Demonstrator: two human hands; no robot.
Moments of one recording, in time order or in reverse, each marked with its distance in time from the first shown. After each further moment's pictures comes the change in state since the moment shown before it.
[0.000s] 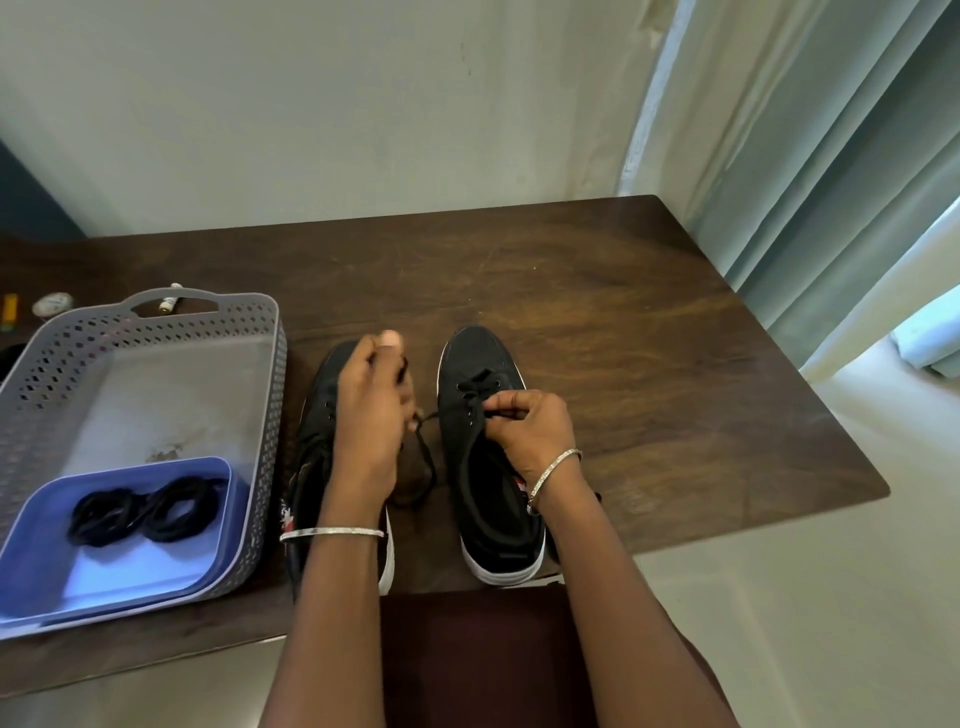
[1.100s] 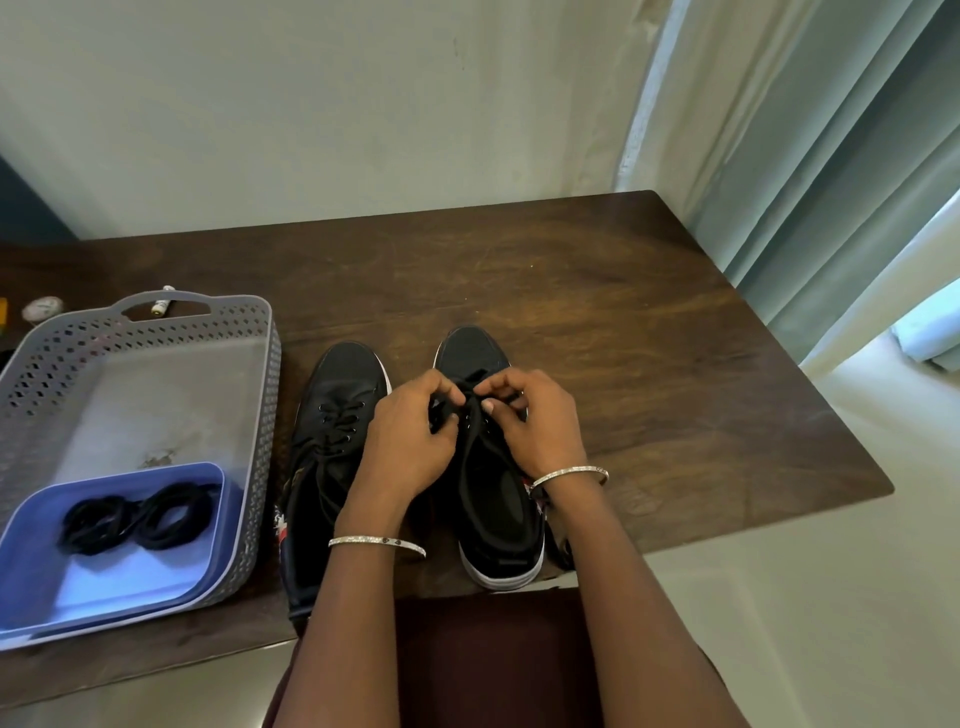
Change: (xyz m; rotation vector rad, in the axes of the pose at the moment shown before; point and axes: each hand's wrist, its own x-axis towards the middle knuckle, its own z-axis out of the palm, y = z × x) left_hand 0.000 -0.021 0.006 0.929 -0.227 0.148; right_hand 0.000 -0.013 -0.018 -0.435 -0.010 -0.371
